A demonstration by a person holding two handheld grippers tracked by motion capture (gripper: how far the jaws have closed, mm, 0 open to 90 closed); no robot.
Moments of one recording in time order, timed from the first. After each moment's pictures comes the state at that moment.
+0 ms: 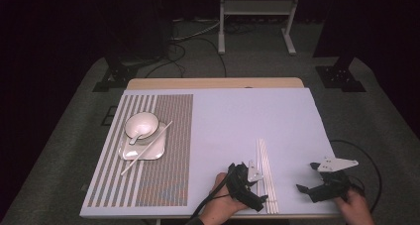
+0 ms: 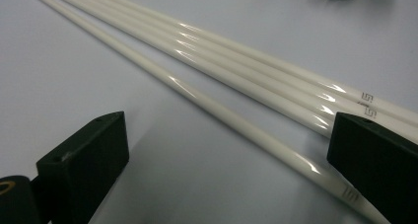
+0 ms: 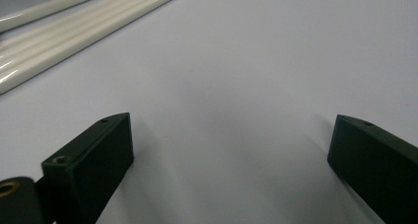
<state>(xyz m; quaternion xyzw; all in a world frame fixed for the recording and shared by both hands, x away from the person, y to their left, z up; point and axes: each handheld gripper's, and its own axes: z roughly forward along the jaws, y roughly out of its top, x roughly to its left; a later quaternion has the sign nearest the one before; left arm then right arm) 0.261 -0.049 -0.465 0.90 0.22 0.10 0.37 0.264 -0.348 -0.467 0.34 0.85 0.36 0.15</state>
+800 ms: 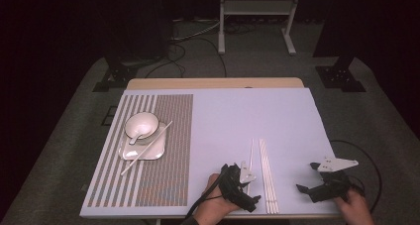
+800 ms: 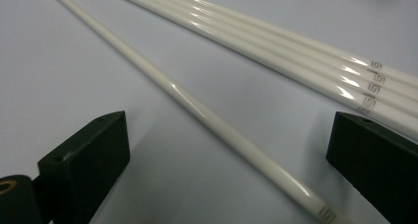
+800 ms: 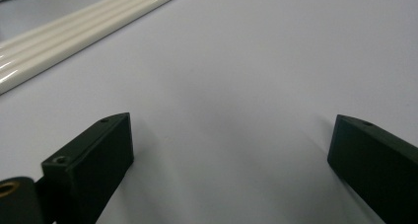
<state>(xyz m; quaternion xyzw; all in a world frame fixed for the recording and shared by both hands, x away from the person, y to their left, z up) 0.259 -0.029 -0.465 0.89 0.23 0.10 0.37 0.264 -0.348 -0.467 0.34 0.85 0.36 0.15</state>
